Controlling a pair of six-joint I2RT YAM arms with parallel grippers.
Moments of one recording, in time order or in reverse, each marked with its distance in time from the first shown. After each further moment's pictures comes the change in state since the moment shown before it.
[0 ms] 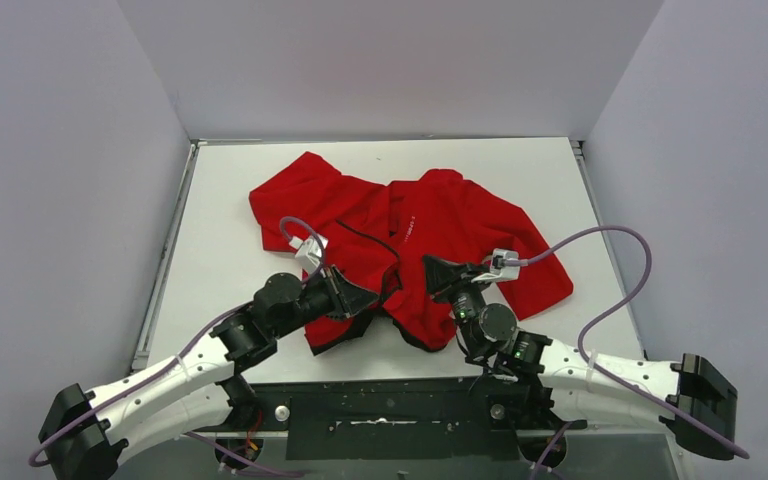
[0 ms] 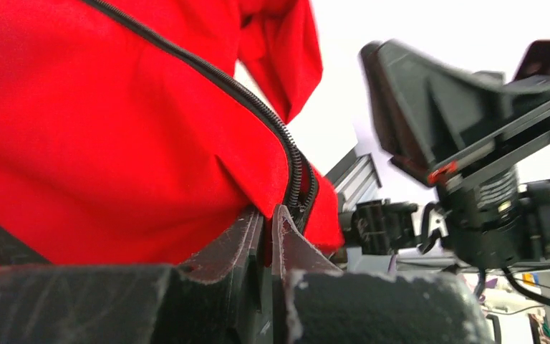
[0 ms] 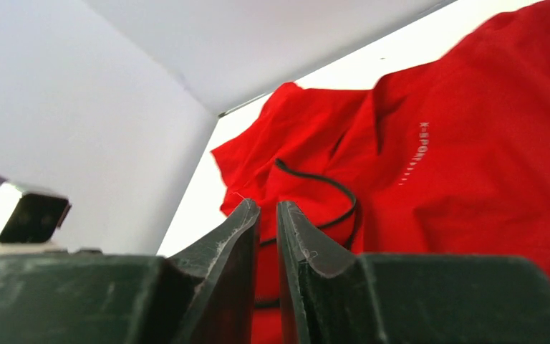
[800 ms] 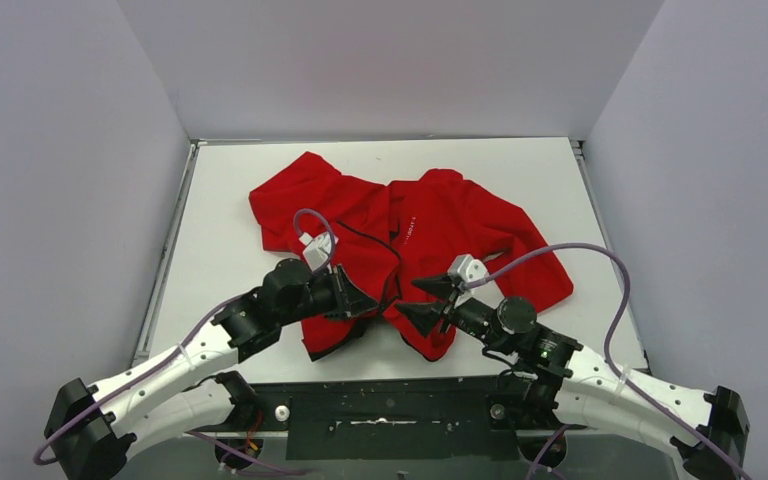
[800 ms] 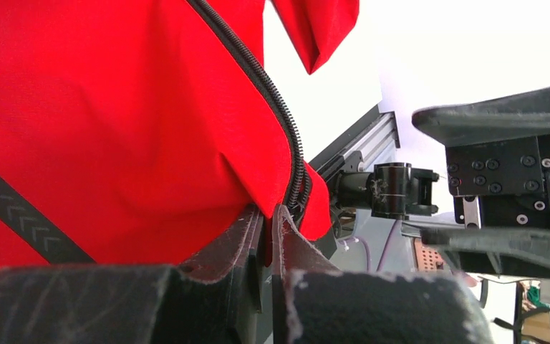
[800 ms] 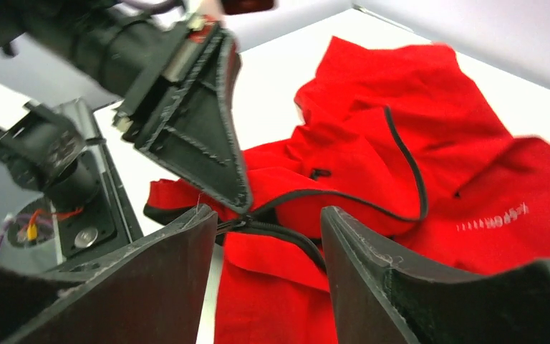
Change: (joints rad) left arm 0.044 0.082 0.089 -0.227 0.130 -0.011; right arm -0.127 -0.214 0.035 -0.356 -0.766 -0.470
